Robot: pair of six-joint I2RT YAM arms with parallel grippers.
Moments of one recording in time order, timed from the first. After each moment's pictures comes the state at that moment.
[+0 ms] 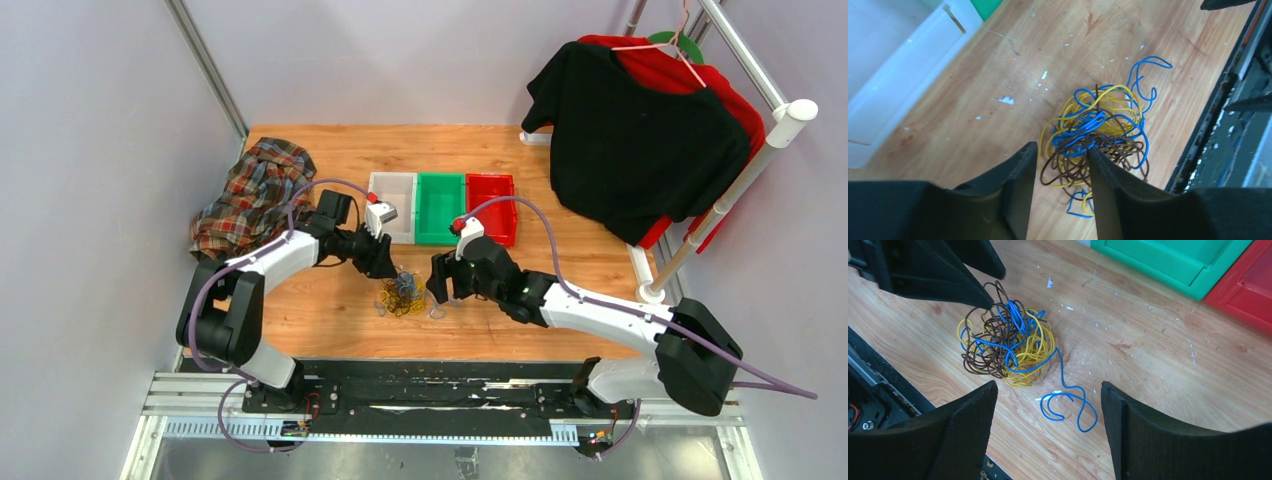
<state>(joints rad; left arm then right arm) -0.29 1.50 0.84 -0.30 0.75 0.24 0.93 1.29 0.72 0.00 0.12 0.40</state>
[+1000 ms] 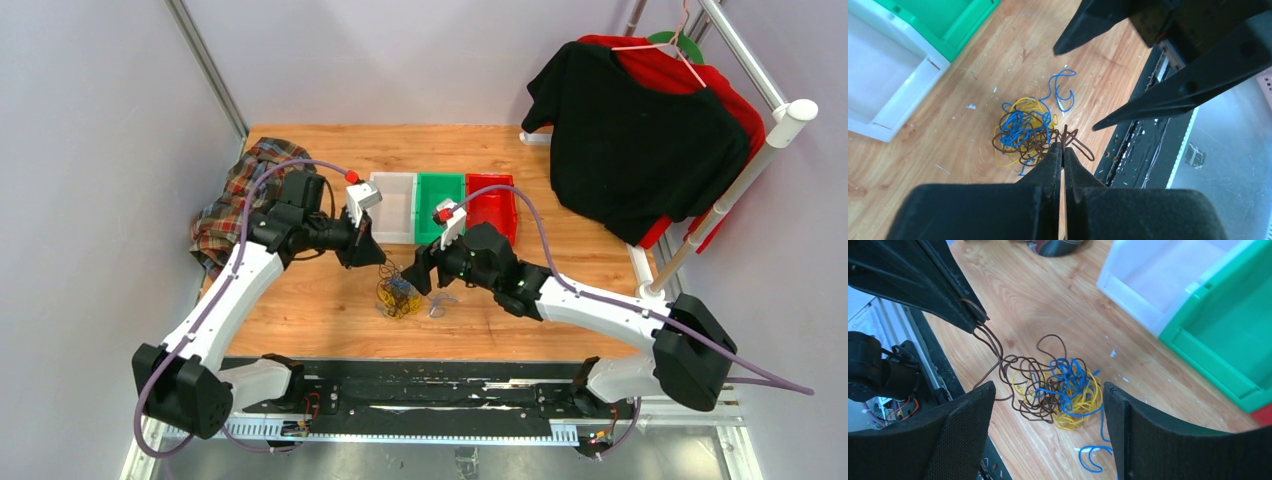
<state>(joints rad) -0.31 1.18 1.03 -0.70 0.81 0.24 0.94 1.30 0.79 0.18 -0.07 0.28</state>
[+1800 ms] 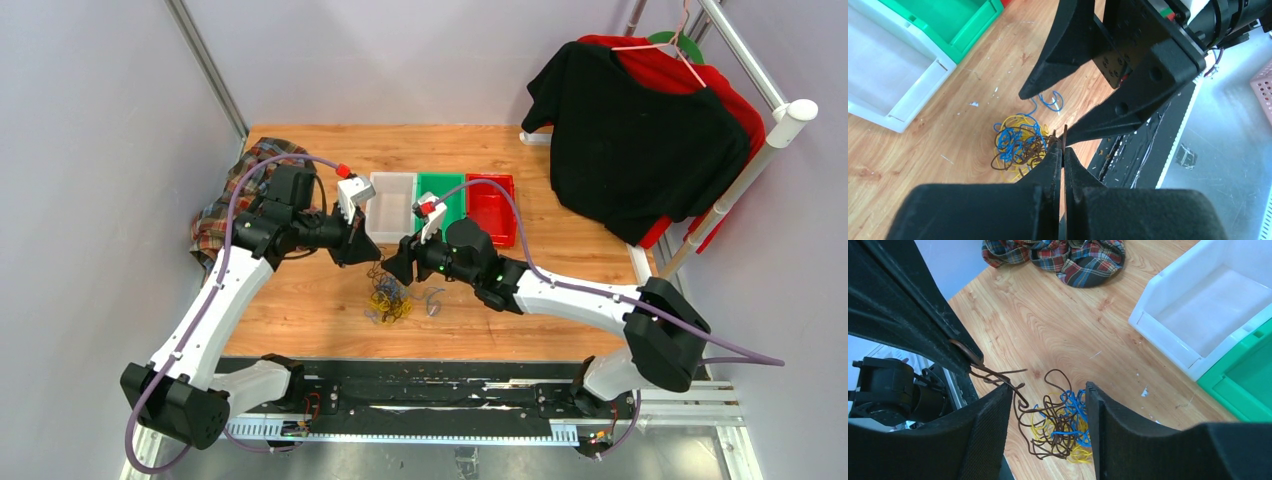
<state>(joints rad) -0.31 1.12 1.15 -0.82 0.78 0.23 0.98 1.46 0.89 0.33 -0.10 0.32</state>
